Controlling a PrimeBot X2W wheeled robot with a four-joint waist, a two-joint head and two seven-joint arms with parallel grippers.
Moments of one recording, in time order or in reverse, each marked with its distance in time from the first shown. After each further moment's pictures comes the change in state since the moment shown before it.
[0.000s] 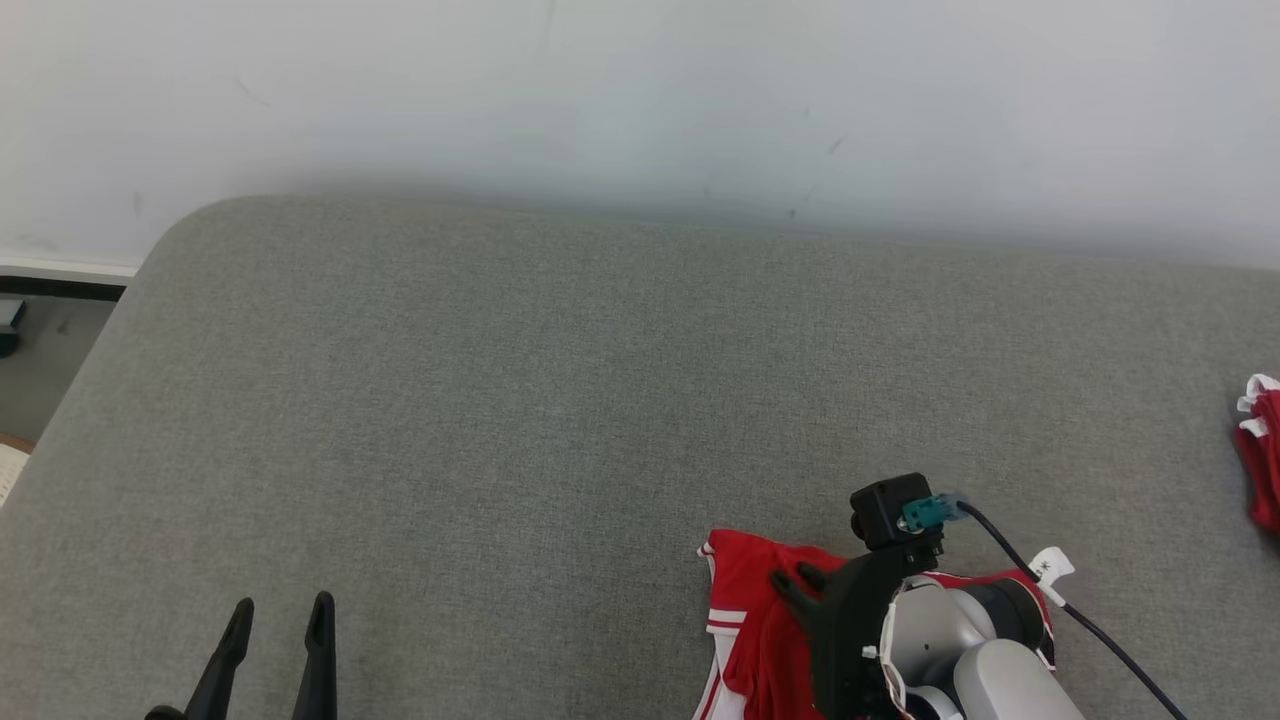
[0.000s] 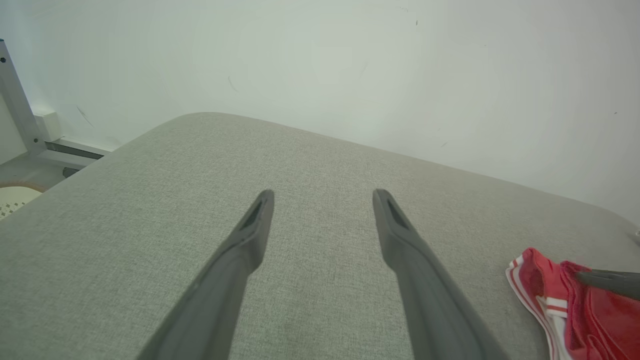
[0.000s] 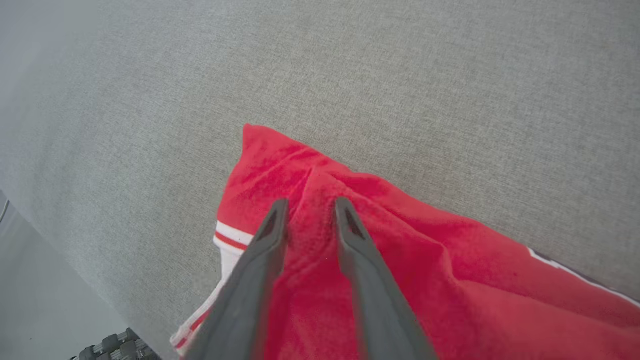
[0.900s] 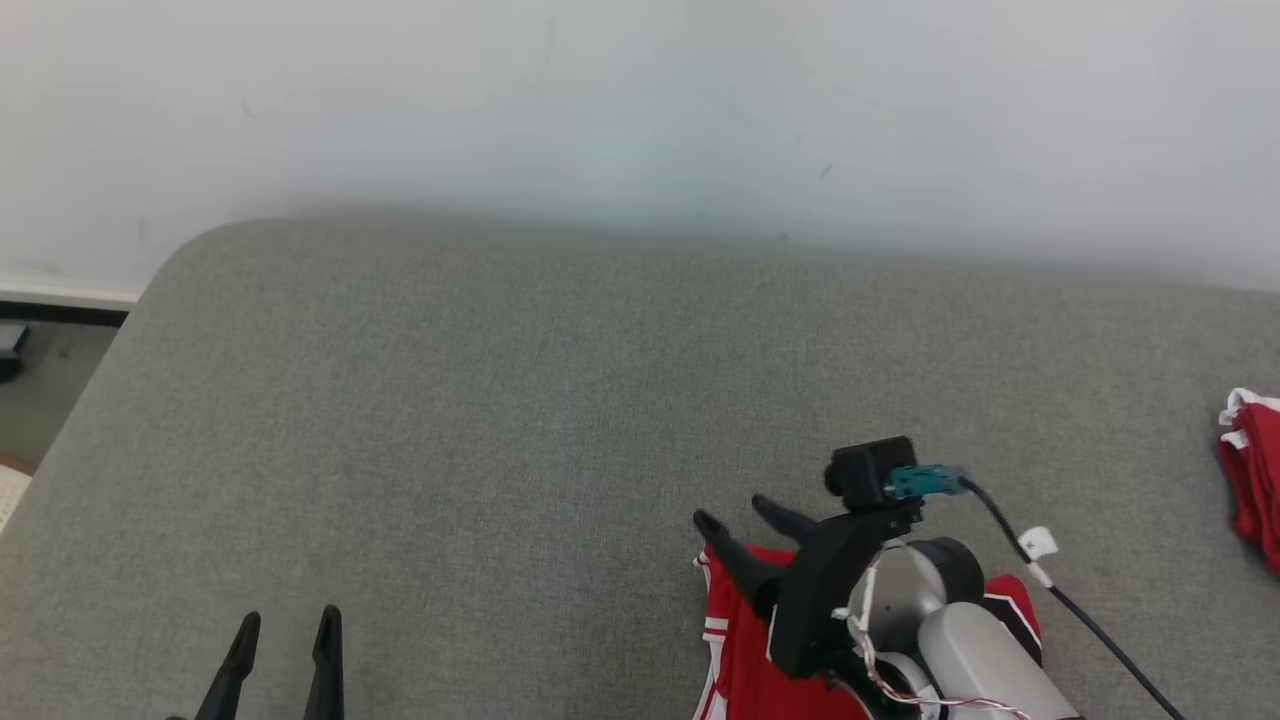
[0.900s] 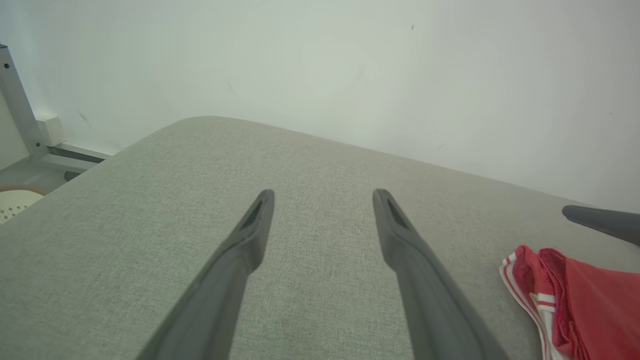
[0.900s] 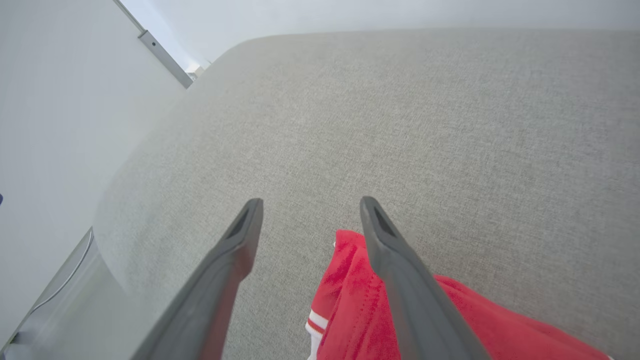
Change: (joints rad) left arm 0.009 -0.003 -0.013 0.001 0.006 0.019 0.000; right arm -0.112 0.000 0.119 0.106 0.197 0.000 -0.192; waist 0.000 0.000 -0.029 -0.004
